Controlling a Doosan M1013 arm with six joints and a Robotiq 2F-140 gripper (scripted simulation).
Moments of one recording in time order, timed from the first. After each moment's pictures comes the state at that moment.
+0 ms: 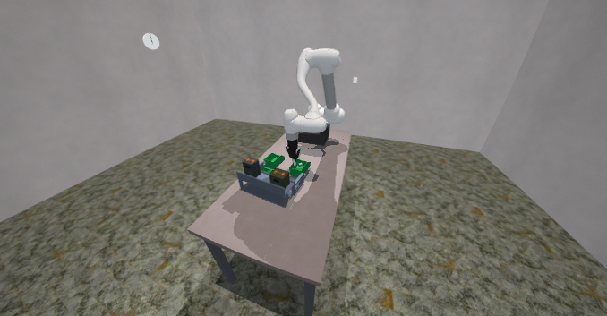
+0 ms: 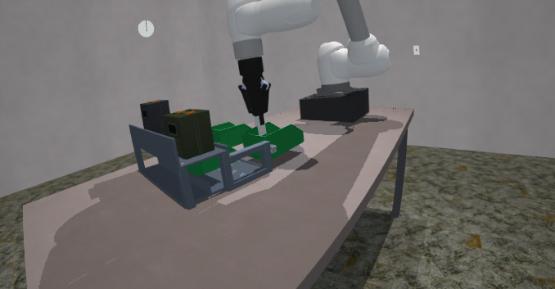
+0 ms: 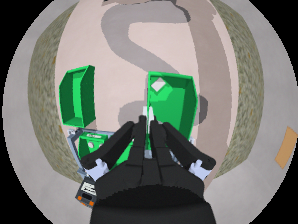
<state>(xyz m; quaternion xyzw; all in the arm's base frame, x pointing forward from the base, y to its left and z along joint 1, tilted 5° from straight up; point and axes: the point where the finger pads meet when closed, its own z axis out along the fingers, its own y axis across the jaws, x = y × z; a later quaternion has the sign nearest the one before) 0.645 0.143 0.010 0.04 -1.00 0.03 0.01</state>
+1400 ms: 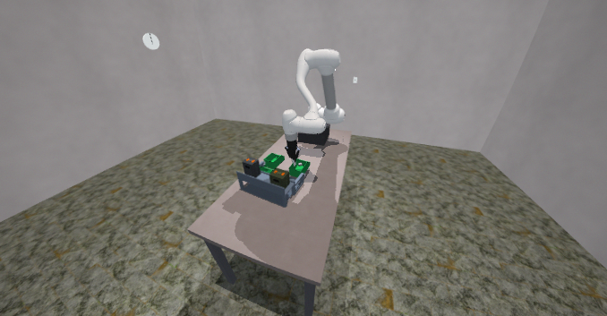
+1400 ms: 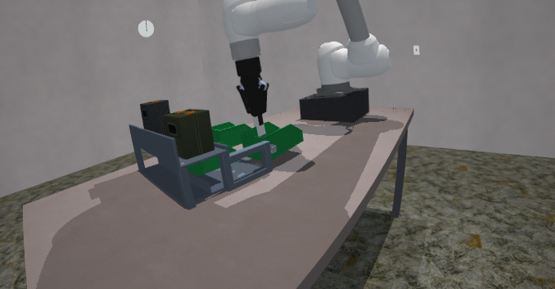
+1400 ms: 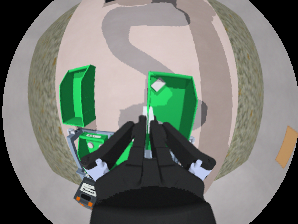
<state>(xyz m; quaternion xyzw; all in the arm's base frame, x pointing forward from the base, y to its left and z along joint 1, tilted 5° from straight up) 0.649 0.142 0.011 0.04 -1.00 0.03 0.02</state>
